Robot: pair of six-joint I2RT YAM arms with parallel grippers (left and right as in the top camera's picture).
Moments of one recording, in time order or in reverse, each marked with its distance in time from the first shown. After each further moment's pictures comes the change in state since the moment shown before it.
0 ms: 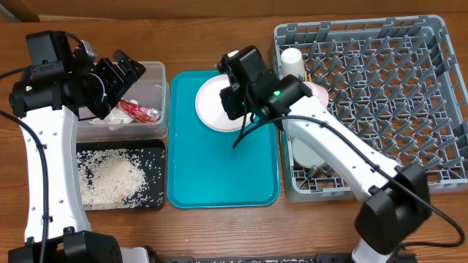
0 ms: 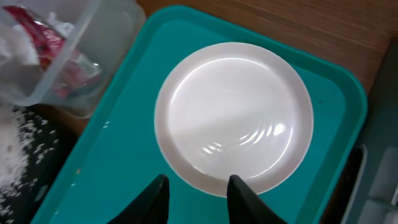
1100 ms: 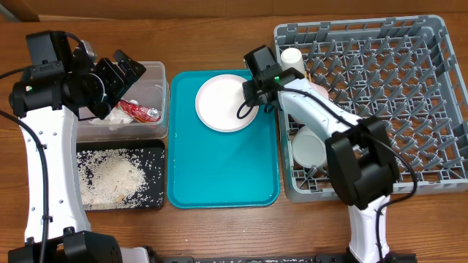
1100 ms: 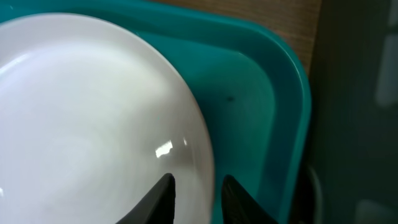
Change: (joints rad) left arm 0.000 0.000 0.000 0.000 0.000 0.000; right arm -0.157 0.304 0.005 0.156 0.097 0.049
